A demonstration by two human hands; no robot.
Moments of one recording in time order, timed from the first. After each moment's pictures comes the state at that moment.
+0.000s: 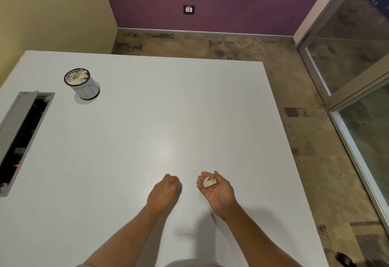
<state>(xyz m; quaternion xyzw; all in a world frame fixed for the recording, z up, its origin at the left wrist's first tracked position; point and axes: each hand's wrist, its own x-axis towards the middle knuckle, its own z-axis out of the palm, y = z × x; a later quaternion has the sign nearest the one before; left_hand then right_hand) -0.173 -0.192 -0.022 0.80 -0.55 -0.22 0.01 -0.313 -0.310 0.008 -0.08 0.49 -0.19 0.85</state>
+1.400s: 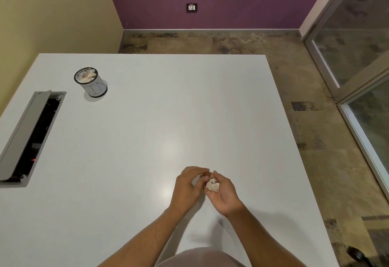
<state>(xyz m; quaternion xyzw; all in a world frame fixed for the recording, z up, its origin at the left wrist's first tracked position) -0.235 -0.197 0.004 0.75 -0.37 -0.25 0.49 -0.332 -0.287 -0.017 -0.03 0.42 -0.17 0.89</state>
